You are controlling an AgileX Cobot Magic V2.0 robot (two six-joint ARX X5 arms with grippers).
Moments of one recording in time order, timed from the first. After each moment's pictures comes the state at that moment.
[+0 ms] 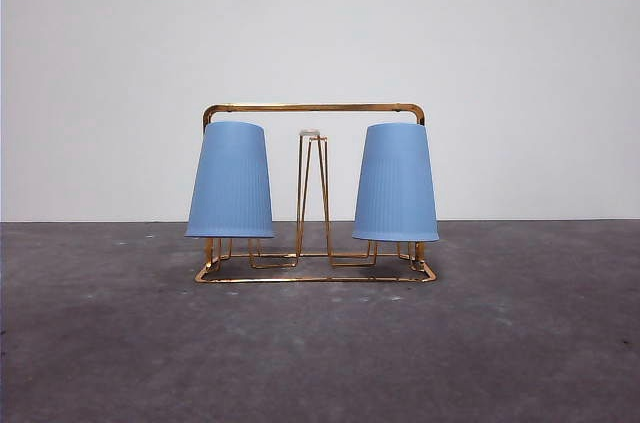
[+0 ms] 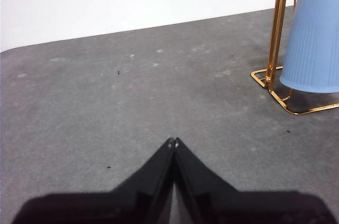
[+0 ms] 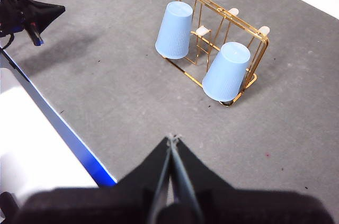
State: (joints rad) left arm -0.03 0.02 0.02 -0.17 0.03 0.09; right arm 0.88 0.80 1.54 -1.35 0.10 -0.03
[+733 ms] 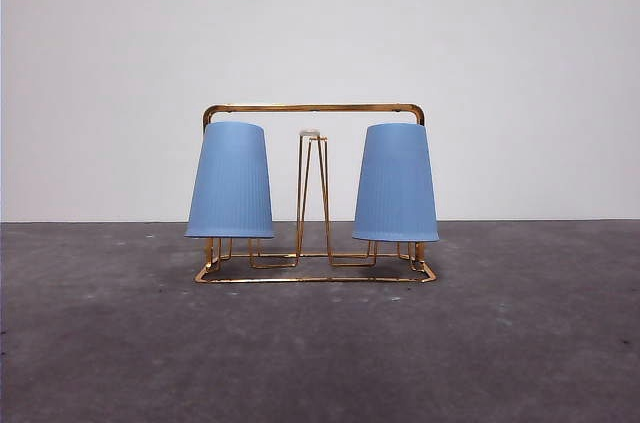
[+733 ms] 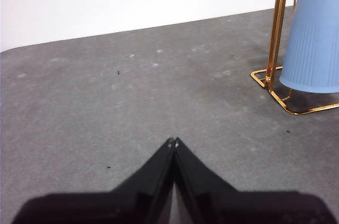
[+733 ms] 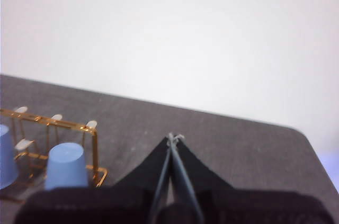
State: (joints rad) left arm -0.03 0.02 0.02 -0.17 0.03 0.09; right arm -0.01 0.42 0.98 -0.62 -0.16 -0.18
